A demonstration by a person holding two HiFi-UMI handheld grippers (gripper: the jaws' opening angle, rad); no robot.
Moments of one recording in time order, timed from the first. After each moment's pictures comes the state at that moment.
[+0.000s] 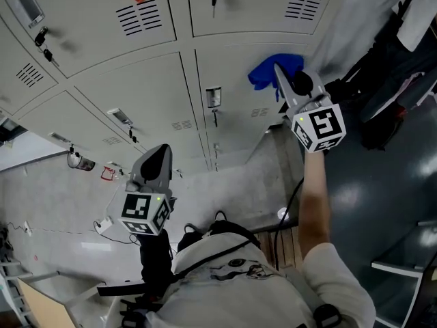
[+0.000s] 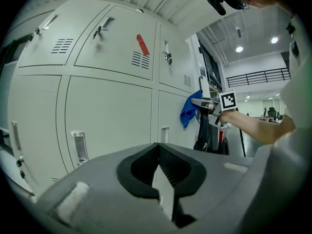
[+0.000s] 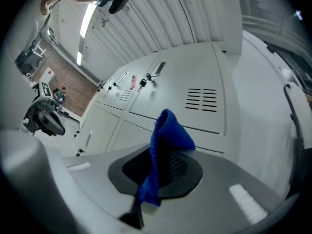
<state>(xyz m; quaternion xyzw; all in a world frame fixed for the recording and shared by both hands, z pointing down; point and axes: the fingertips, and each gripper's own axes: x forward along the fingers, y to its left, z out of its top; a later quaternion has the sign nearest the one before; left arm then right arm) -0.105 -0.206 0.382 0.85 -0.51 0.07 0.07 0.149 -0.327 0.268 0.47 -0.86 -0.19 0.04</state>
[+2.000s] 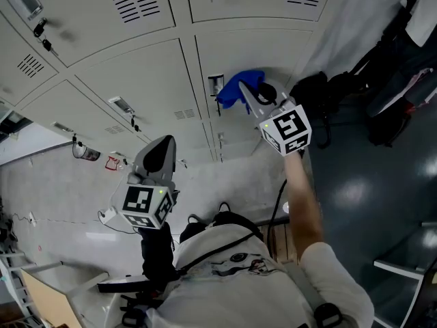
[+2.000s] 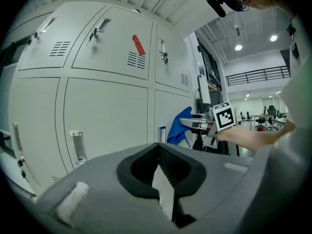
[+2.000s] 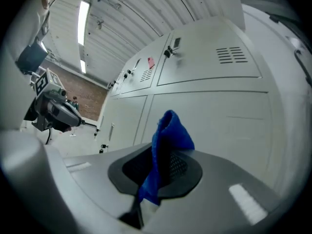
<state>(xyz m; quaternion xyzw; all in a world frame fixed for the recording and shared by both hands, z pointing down) -0.095 -0.196 0.382 0.85 -0.51 0.08 0.07 0.073 -0.313 0.364 0.39 -0.91 -0.11 0.07</state>
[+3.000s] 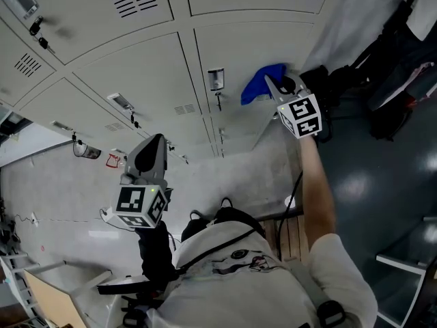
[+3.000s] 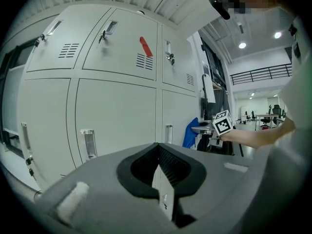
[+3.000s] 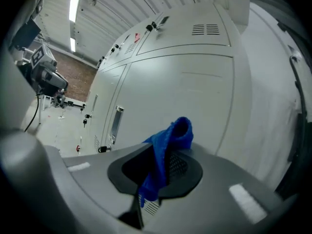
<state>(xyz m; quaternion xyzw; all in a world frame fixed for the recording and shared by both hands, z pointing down) -0.122 -0.194 0.385 0.84 -0.54 0.08 0.07 0.155 -0.357 0.432 0.46 -0.87 -0.09 0.17</state>
